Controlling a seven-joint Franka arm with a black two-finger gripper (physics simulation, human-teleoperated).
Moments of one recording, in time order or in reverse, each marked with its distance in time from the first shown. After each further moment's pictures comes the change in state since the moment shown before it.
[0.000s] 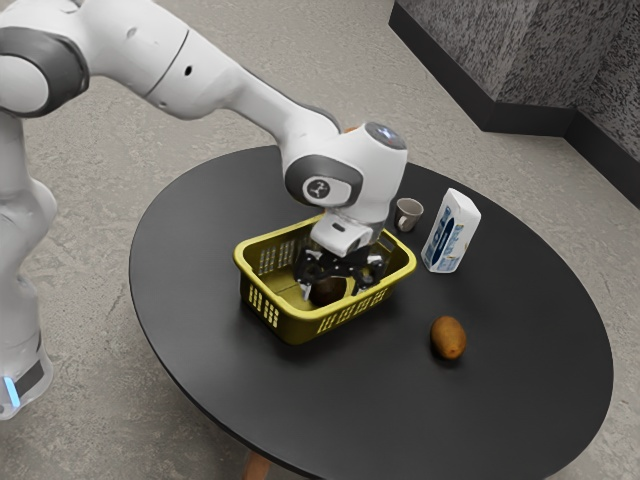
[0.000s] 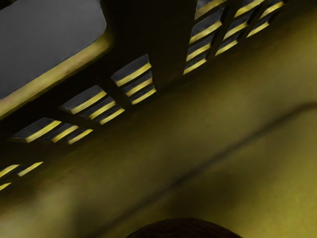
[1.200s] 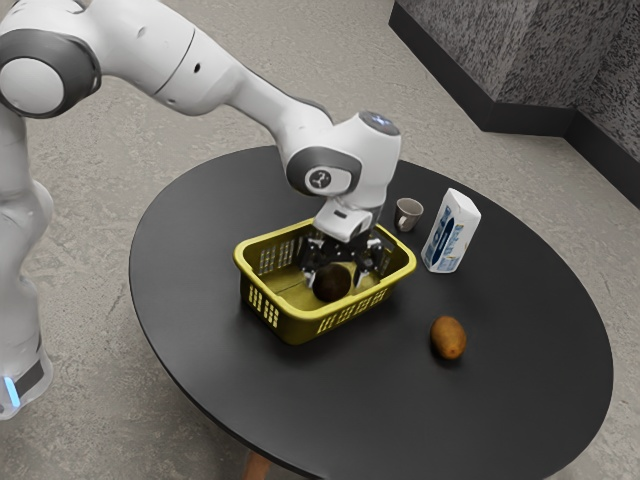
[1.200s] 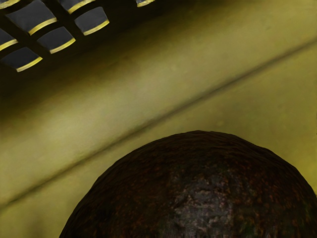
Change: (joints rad) arm 0.077 0.018 0.000 0.004 -0.018 0.047 0.006
